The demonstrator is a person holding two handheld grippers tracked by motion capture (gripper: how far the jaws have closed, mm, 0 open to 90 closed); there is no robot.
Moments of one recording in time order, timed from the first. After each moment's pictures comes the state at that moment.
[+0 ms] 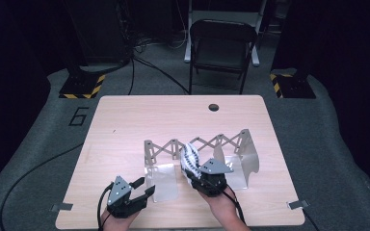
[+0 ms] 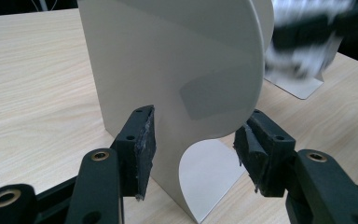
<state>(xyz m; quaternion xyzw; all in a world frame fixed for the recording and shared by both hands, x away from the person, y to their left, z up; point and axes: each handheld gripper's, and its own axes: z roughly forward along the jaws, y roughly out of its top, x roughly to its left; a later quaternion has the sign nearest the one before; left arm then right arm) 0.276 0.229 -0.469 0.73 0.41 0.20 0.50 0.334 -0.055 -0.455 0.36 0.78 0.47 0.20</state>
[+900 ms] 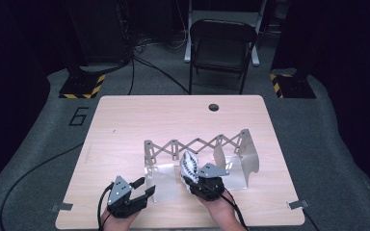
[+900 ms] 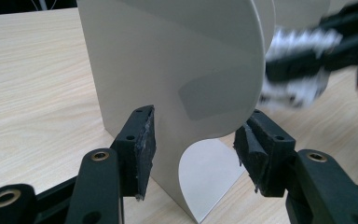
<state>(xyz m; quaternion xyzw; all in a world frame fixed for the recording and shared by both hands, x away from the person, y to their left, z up) 0.277 0.229 -0.469 0.74 0.40 0.20 0.50 0.331 -0.051 -0.473 0.36 0.80 0.44 0.17</state>
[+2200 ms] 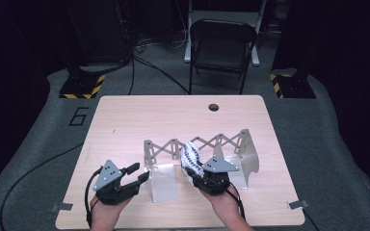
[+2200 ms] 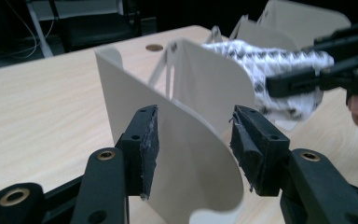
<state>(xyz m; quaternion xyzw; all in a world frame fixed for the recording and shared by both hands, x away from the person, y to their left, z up) 0.296 0.246 -0.400 0.73 0.37 0.21 0.53 0.330 -0.061 -0.428 0.35 0.77 0.50 0.20</state>
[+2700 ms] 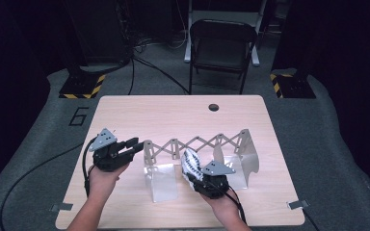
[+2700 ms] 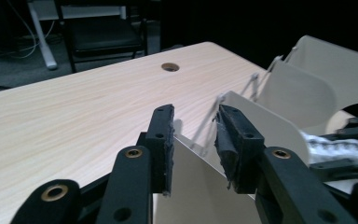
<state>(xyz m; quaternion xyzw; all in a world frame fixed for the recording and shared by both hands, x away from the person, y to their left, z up) 0.367 0.260 -0.375 0.74 0.38 0.20 0.52 0.331 -0.063 -0.455 0.36 0.79 0.47 0.18</state>
